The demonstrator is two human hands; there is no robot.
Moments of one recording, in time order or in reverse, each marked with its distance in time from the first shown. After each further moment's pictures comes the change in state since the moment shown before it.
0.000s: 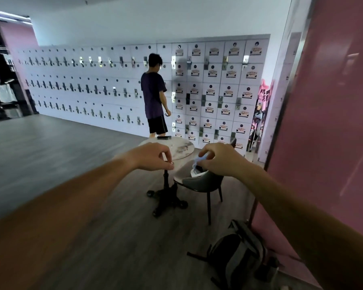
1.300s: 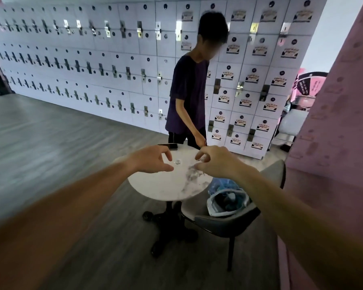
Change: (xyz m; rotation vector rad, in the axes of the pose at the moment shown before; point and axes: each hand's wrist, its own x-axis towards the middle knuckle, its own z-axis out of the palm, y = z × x) left_hand 0.540 -0.375 -0.028 -0.167 -0.111 -0.124; right_hand 0.623 0.151 0.119 0.023 -0.160 0.145
